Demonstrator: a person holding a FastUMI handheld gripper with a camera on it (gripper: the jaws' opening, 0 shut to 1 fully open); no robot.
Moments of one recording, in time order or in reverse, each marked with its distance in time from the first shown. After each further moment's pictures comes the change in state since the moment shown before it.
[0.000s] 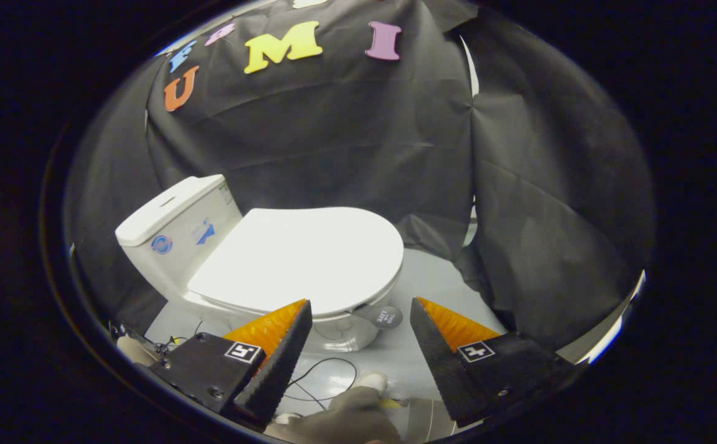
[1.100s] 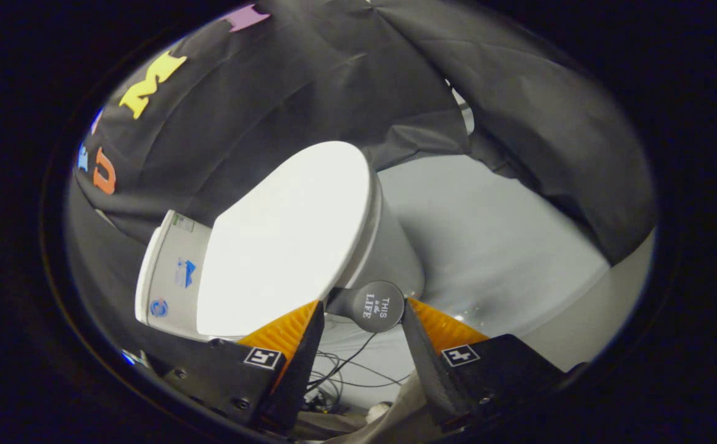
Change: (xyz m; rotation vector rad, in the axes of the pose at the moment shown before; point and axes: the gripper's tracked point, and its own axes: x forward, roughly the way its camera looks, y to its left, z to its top) arm 0.114 -0.020 -0.056 0.545 0.330 0.168
